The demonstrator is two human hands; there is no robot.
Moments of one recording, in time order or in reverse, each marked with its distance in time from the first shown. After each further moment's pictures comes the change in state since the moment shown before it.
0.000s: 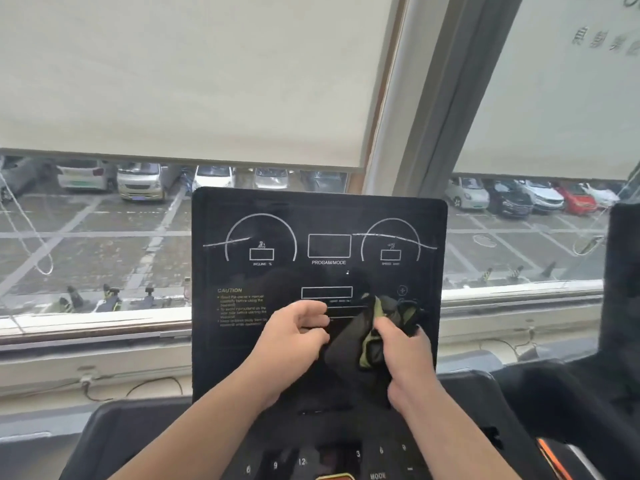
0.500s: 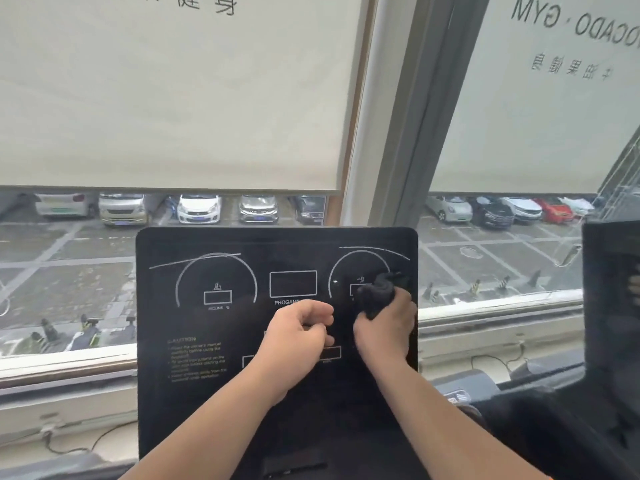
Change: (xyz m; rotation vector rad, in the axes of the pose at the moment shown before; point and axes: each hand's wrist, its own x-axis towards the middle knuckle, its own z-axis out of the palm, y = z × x) left_hand 0.062 0.050 0.050 0.057 0.029 0.088; right_hand 0.090 -0.054 0.018 -0.670 0.267 -0.538
